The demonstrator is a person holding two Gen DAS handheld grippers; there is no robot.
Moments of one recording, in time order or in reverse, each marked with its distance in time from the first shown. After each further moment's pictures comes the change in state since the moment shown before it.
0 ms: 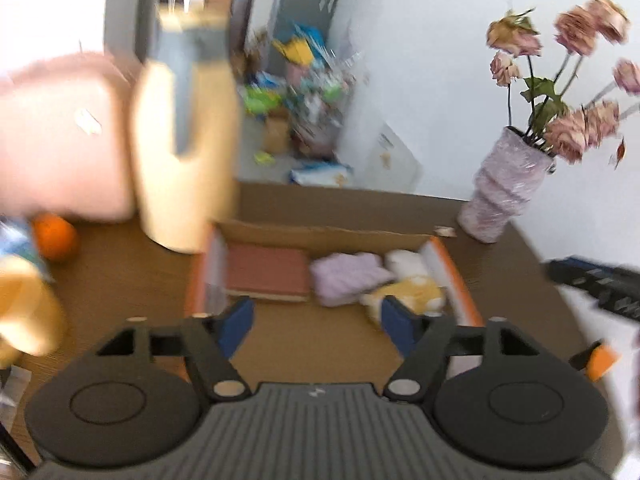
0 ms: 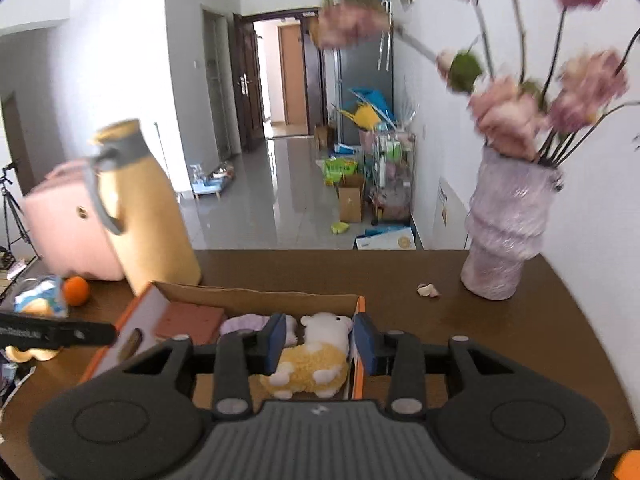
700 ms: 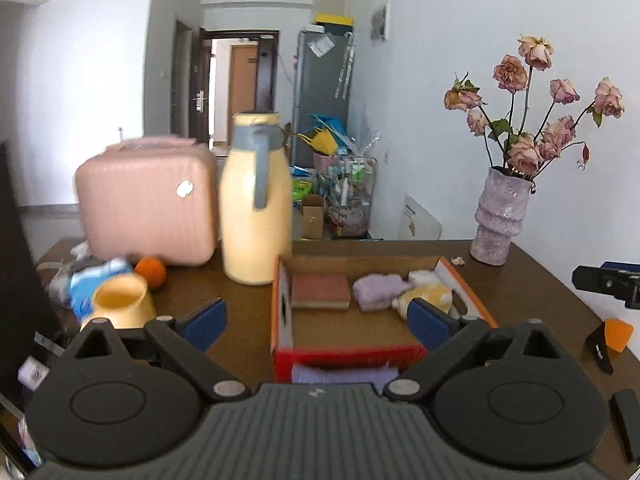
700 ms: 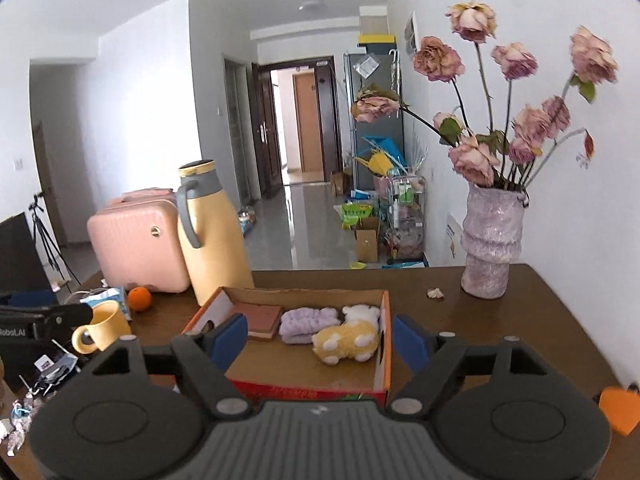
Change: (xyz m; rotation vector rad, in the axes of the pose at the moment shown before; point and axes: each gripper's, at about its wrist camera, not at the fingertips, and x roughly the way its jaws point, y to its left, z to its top) left arm -0.140 0.000 -0.119 0.045 -0.293 0.095; right arm -0.154 0.040 -0.071 0.006 -0.158 0.048
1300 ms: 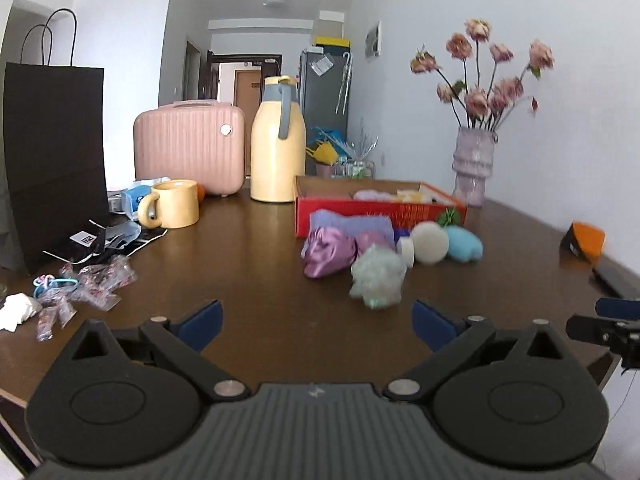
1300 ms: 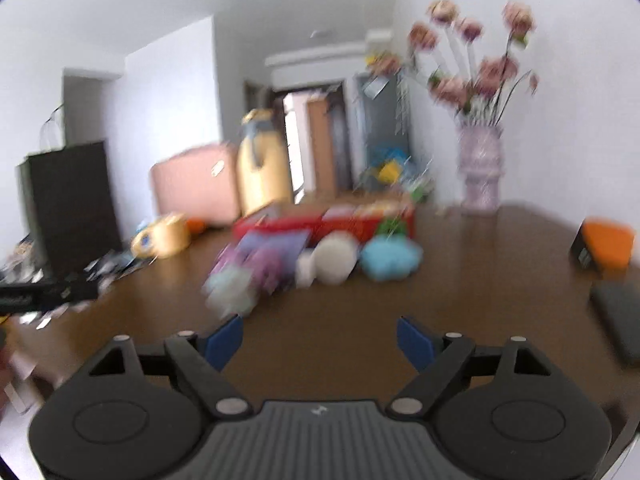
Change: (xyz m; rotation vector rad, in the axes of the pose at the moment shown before) left arm -0.147 0.015 -0.230 0.035 -0.077 0.005; right arm -0.147 0.057 -0.287 0.007 -0.108 0.040
